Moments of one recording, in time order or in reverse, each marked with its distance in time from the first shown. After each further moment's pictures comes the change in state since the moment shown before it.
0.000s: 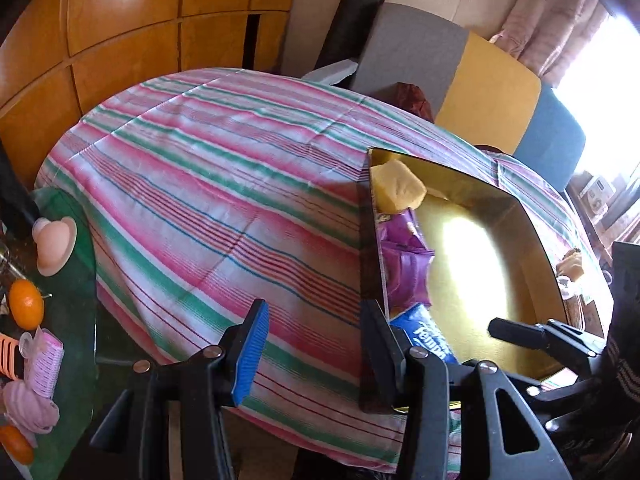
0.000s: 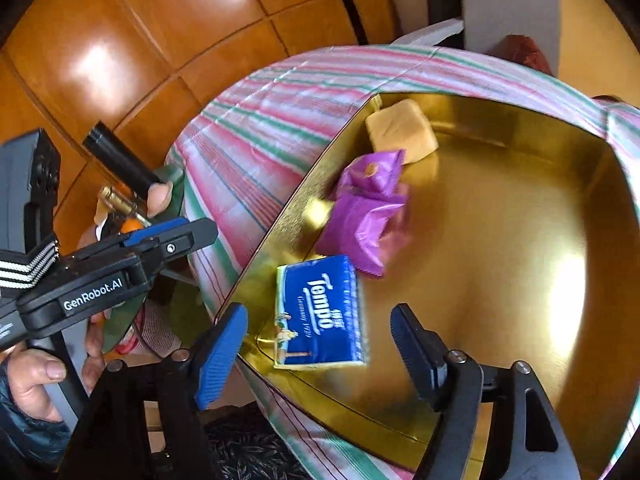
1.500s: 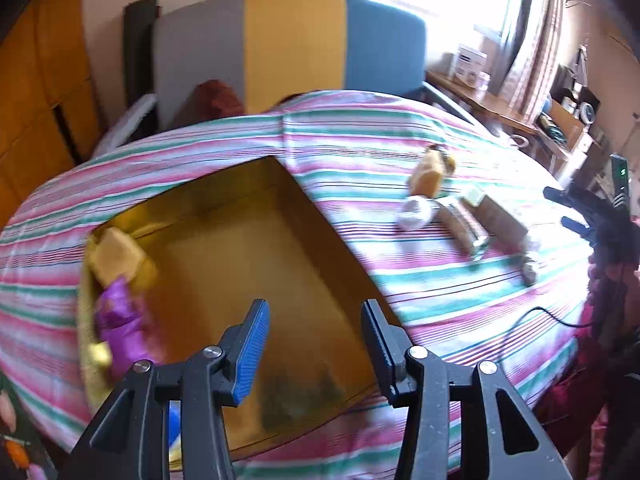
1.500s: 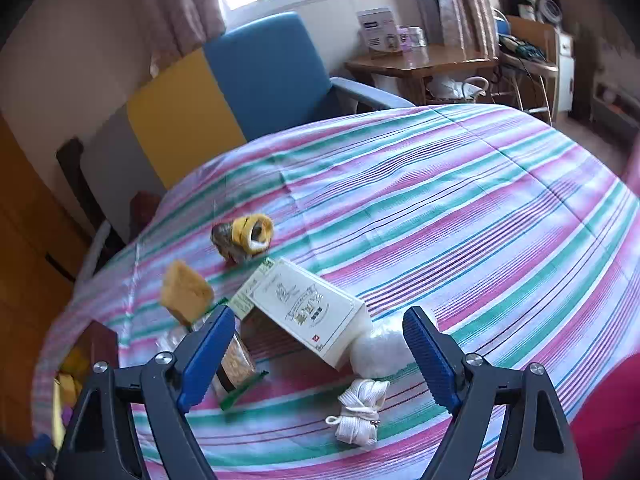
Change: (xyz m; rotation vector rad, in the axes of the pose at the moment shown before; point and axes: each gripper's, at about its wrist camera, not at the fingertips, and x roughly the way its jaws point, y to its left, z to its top) left arm -0.002 -0.259 -0.019 0.539 0.059 -0.258; right arm -0.295 -0.328 -0.161 0.882 -0.516 -0.677
